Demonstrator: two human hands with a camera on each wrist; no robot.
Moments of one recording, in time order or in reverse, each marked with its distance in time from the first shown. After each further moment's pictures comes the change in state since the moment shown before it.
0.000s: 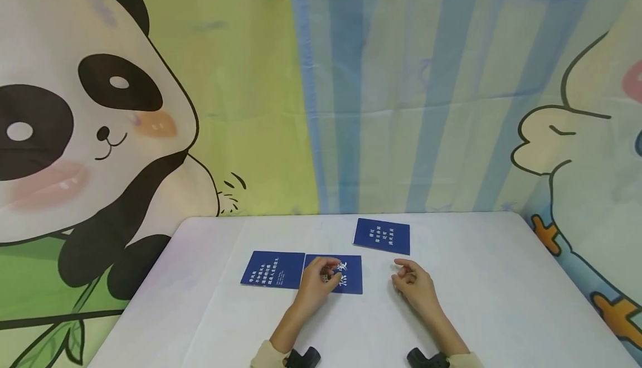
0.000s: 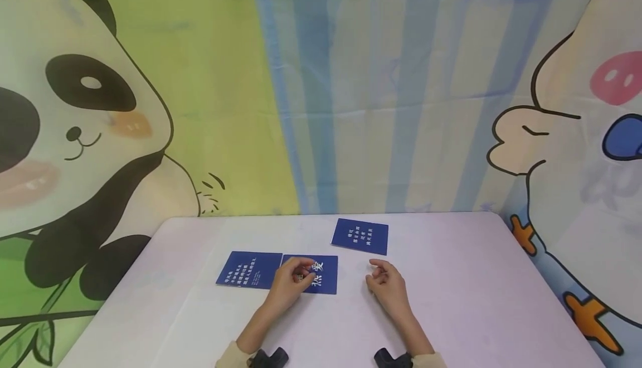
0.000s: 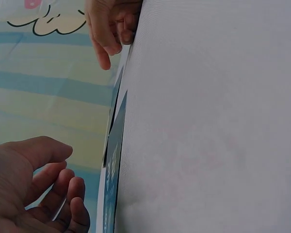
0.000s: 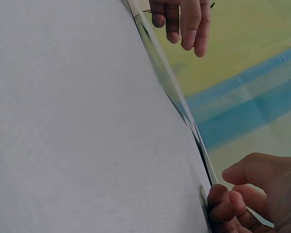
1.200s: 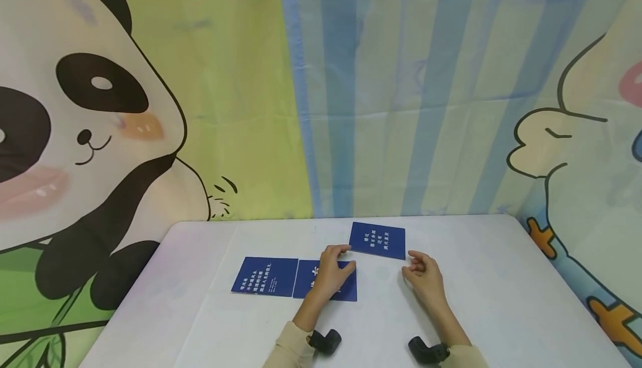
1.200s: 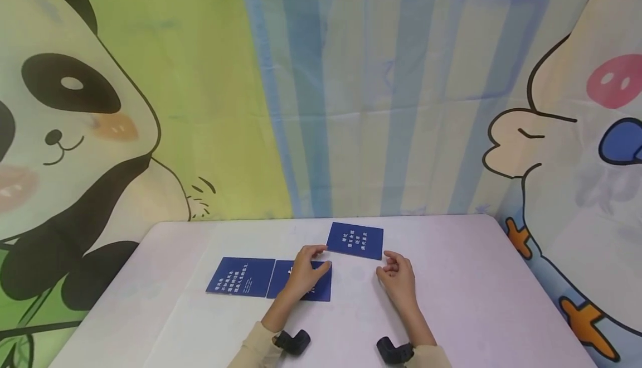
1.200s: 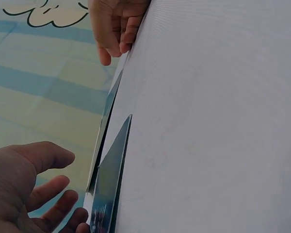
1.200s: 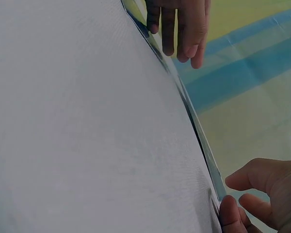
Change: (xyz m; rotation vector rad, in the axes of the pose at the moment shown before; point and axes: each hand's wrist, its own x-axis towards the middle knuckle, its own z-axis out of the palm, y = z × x) left_hand 0.049 0.002 0.047 0.076 -0.032 -0.101; right_hand 0.032 0.013 -0.023 -0.083 0.144 0.053
